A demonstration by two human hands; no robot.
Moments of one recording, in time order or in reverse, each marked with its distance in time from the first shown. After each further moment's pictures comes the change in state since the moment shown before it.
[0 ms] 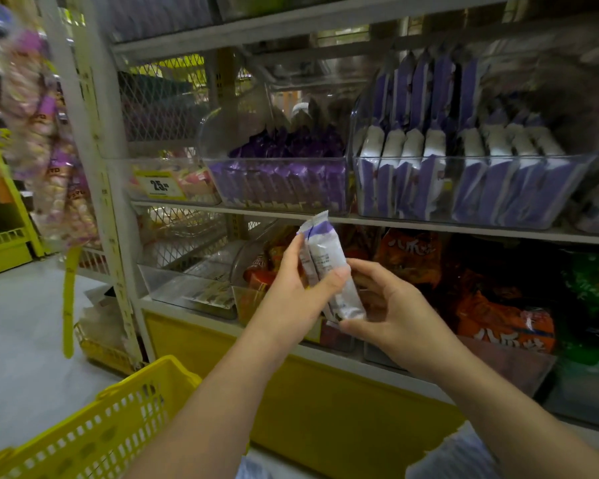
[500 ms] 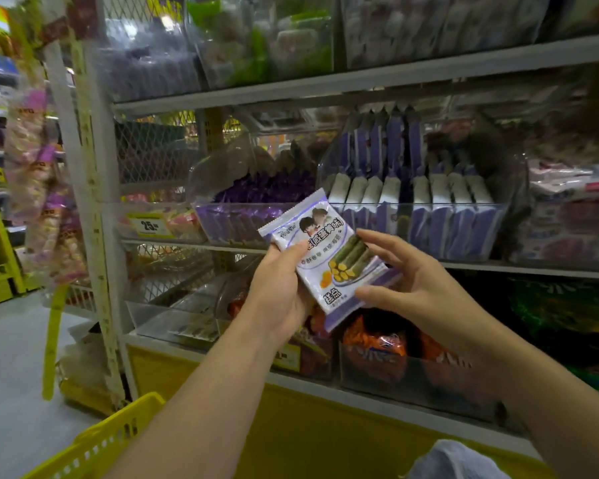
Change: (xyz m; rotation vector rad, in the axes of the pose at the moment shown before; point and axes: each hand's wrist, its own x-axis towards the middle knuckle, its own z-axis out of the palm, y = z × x) left_hand 0.019 0.073 0.042 -0.686 0.044 -0.047; right_hand -0.002 -0.052 -0.078 0.125 0.021 -0.087
